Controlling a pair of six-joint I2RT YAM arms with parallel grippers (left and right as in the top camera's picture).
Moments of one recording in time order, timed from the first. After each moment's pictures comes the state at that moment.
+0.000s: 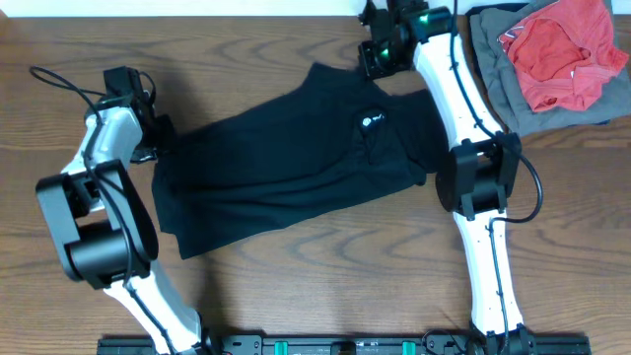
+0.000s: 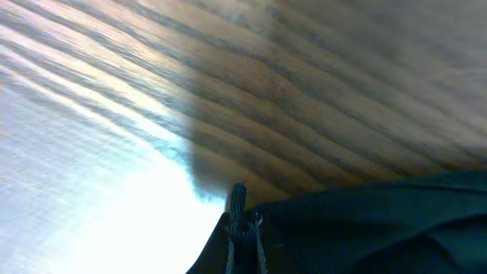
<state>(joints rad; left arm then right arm) 0.27 2.00 1.40 -0.68 -0.03 -0.15 0.25 2.62 2.62 -1.16 -0.34 0.03</state>
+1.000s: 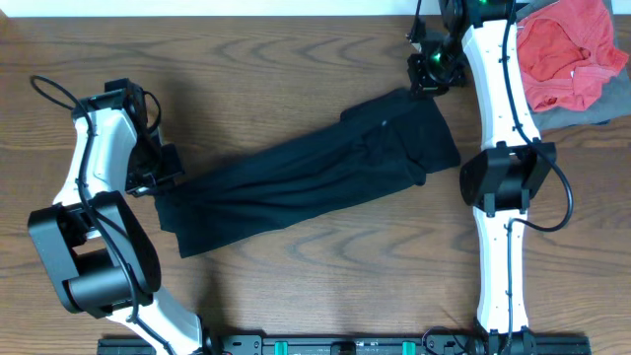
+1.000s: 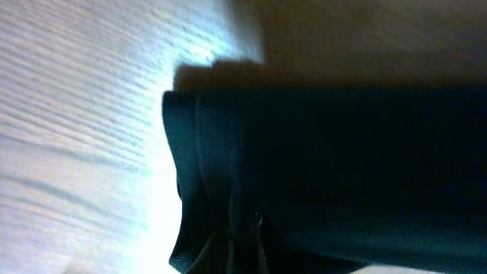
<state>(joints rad) 0.24 1.87 1.39 -1.23 -0.01 -0.15 0.12 2.57 2.72 -1.70 -0.31 -0.06</state>
